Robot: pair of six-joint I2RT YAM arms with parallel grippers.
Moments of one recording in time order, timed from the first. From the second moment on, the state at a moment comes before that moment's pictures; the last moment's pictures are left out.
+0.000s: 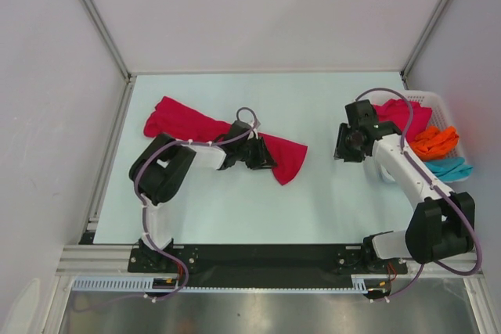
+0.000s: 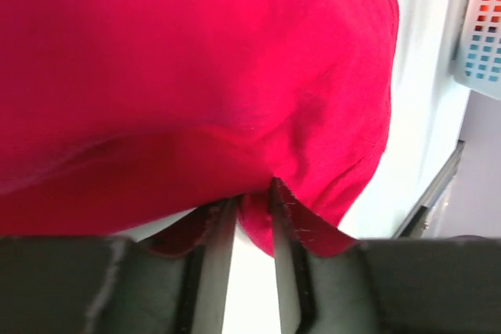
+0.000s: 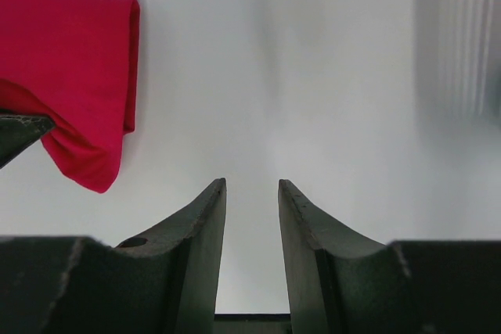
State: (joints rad) left arm -0.61 1.95 1.00 0.18 0.40 -0.81; right arm 0.23 1.36 1.07 -0.78 0.07 0.43
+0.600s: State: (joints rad) left arm -0.62 1.95 0.95 0.24 0.45 -0.85; right arm 0.23 1.24 1.16 -0.86 0.03 0.41
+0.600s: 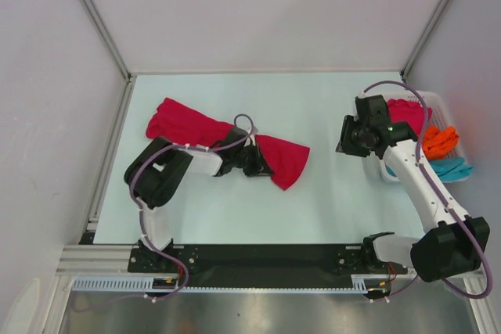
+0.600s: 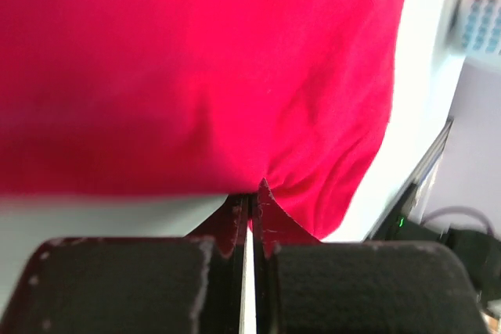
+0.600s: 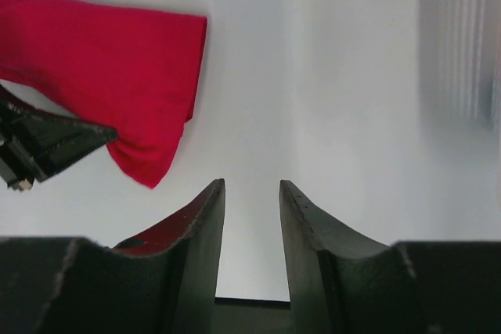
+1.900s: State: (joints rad) left arm -0.68 0.82 0.39 -0.57 0.23 -0.99; right arm 0.43 2.36 1.91 -0.42 -0.59 0.58
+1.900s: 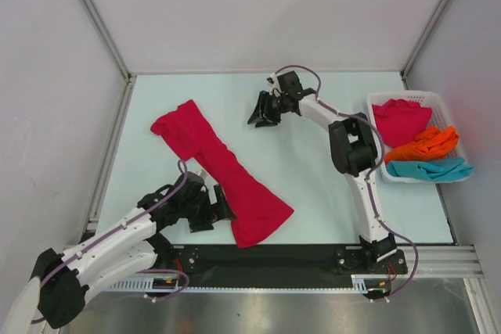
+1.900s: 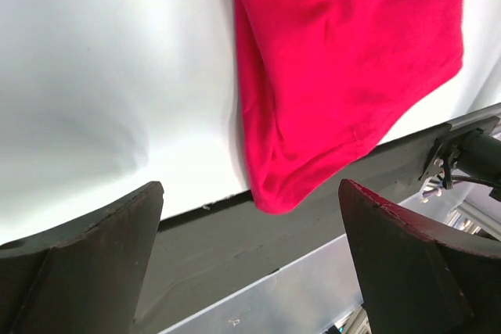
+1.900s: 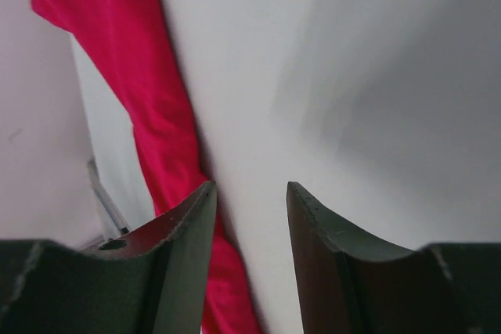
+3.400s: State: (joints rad) left arm -0.68 0.75 0.52 -0.81 0.19 -0.93; right arm 0.46 2.69 2.23 -0.16 -0.56 0.87
